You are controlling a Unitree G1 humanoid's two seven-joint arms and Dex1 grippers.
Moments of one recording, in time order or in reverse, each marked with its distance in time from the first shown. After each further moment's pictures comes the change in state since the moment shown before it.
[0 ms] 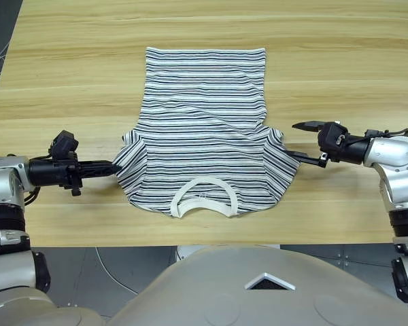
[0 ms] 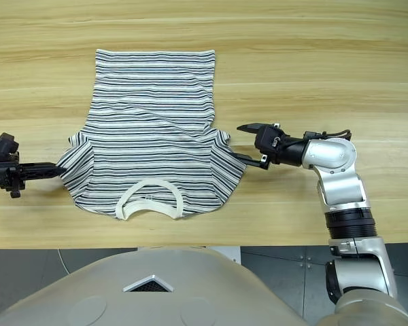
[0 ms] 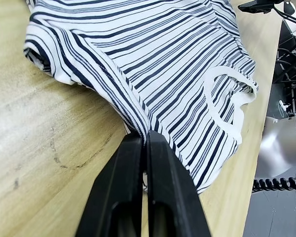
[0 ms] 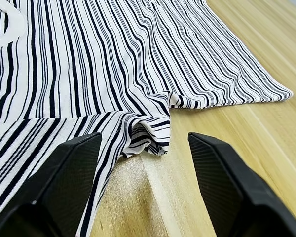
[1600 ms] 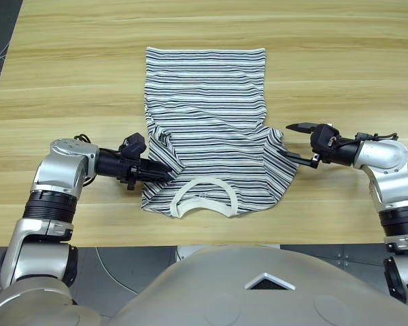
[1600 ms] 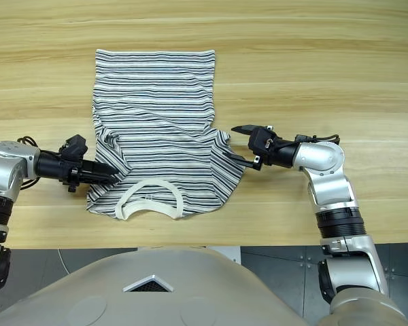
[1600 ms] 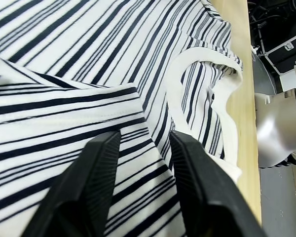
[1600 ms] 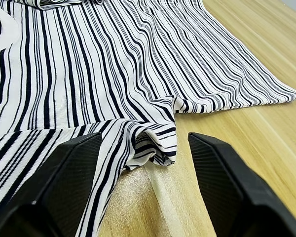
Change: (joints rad) left arm -0.068 -0.156 -0.291 -0.246 0.049 0.024 0.091; right arm -0.006 0.040 0.023 0.053 -0.001 -0.039 -0.039
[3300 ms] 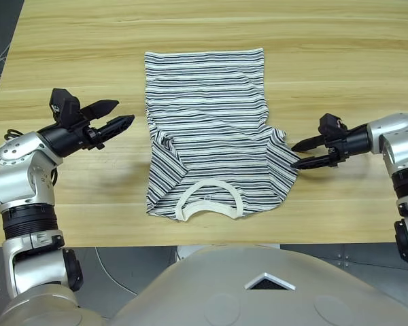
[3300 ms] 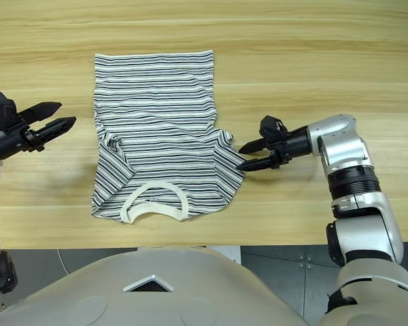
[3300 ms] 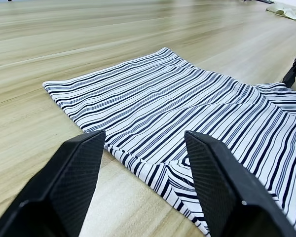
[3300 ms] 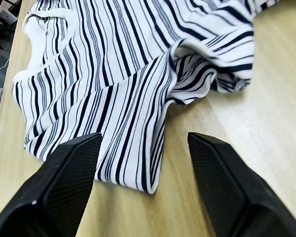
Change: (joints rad) left arm 0.096 -0.069 0.460 -0.020 -0.154 -0.240 0.393; right arm -0.334 -0.061 0.145 0.364 0.048 0.488 0.494
